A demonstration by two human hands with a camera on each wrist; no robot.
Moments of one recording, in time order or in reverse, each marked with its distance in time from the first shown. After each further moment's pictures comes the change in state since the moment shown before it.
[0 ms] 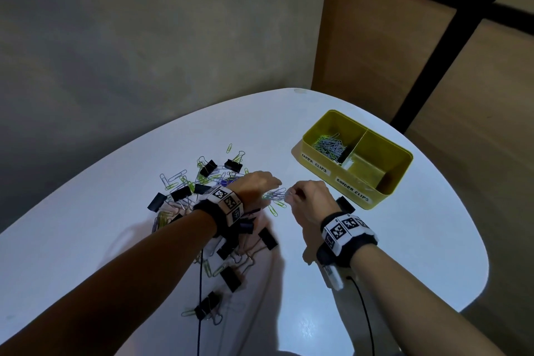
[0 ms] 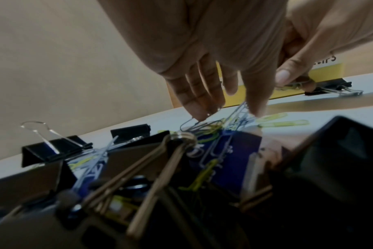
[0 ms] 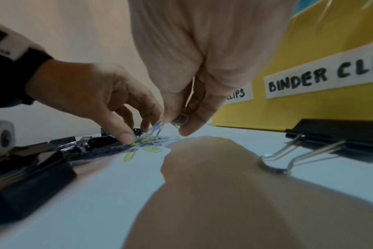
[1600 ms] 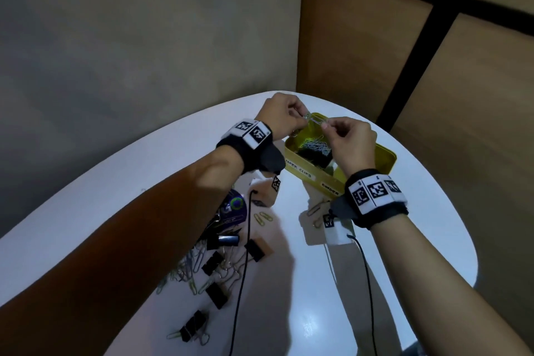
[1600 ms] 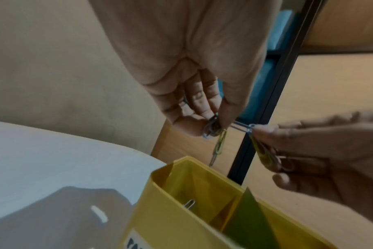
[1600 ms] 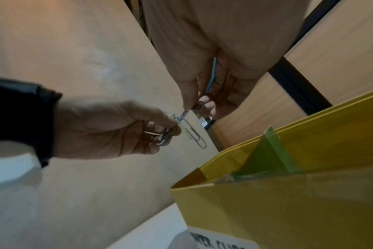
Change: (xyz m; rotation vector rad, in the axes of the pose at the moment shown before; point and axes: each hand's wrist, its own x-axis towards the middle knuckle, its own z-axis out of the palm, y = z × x) left_hand 0.098 0.069 -0.123 -0.661 0.403 -0.136; right_hand 0.032 0.007 -0.112 0.424 0.698 0.098
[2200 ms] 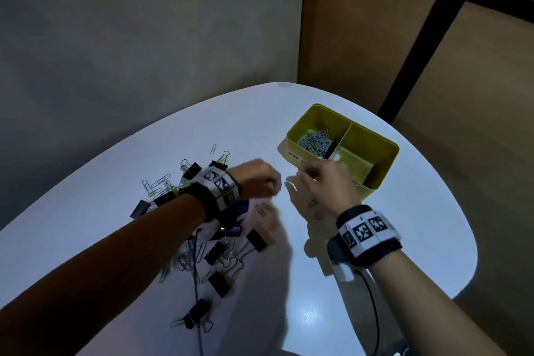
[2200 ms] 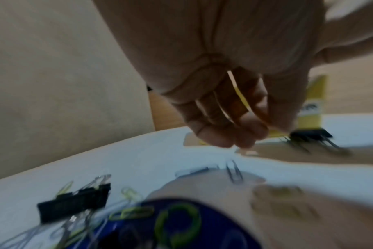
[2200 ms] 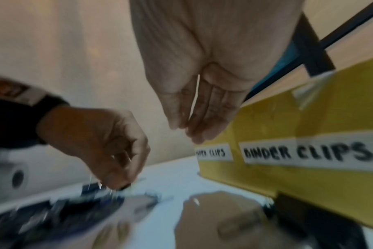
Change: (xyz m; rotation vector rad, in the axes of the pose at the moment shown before) left_hand -0.084 -0.086 0.011 0.486 -0.494 0.174; right_hand -0.074 0.015 0.006 -0.307 -0.461 -0.107
